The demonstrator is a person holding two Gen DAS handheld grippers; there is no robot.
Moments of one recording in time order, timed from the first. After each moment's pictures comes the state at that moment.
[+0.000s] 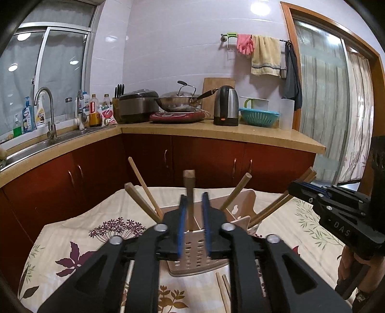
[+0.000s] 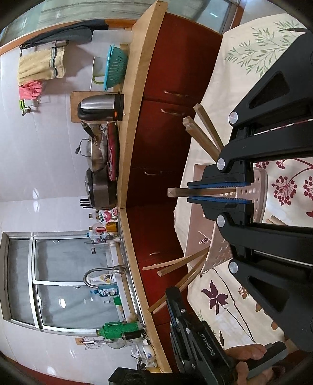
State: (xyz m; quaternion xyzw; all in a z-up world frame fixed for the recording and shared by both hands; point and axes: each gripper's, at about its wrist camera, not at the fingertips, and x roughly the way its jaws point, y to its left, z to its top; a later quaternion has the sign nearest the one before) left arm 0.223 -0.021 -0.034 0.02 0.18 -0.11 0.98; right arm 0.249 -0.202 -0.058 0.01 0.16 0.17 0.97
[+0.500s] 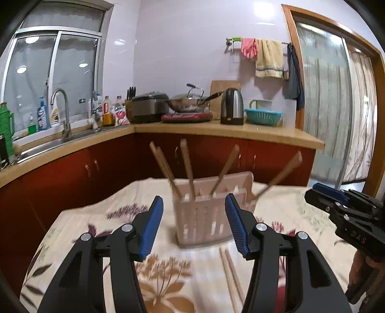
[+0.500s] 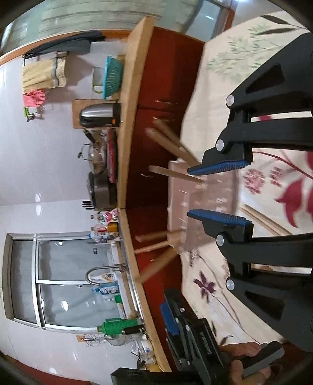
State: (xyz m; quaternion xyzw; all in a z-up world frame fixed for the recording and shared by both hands) left arm 0.152 -0.010 -0.046 0.02 0.18 -0.08 0.98; right arm 0.163 -0.200 -0.078 0.01 0.17 0.16 0.97
